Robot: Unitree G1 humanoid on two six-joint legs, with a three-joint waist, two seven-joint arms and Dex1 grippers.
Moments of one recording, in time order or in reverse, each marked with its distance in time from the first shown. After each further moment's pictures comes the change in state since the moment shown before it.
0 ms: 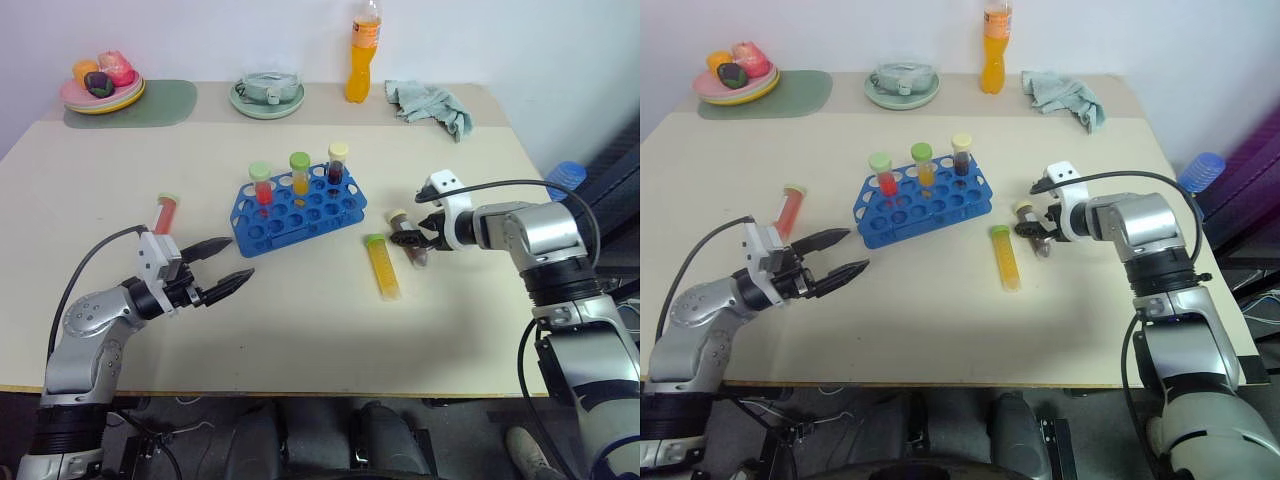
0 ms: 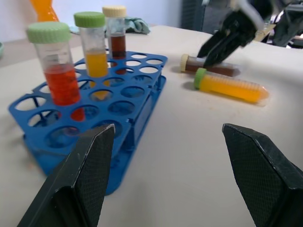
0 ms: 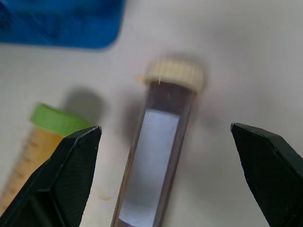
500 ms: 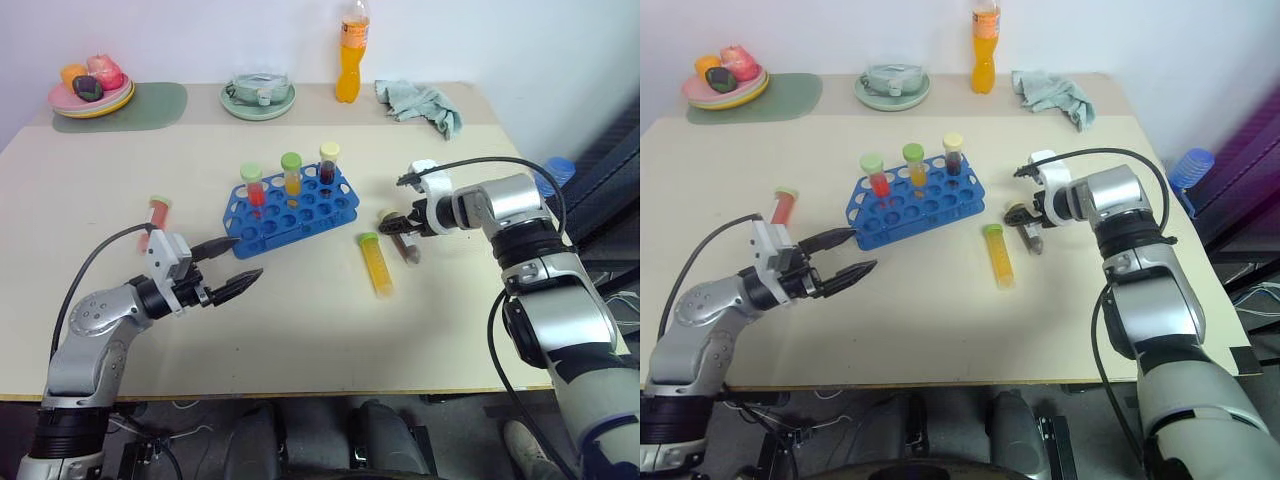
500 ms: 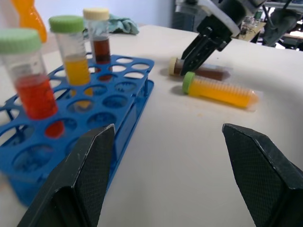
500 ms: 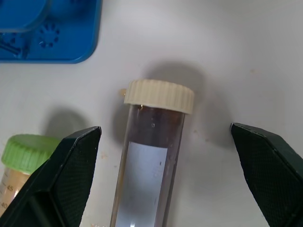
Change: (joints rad) left arm 0.007 0.009 -0.019 -0.109 -0.001 0.069 0.063; right arm -0.239 0.110 0.053 0.360 -0.139 -0.021 0.061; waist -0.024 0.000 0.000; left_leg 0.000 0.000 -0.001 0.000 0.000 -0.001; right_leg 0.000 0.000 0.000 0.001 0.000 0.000
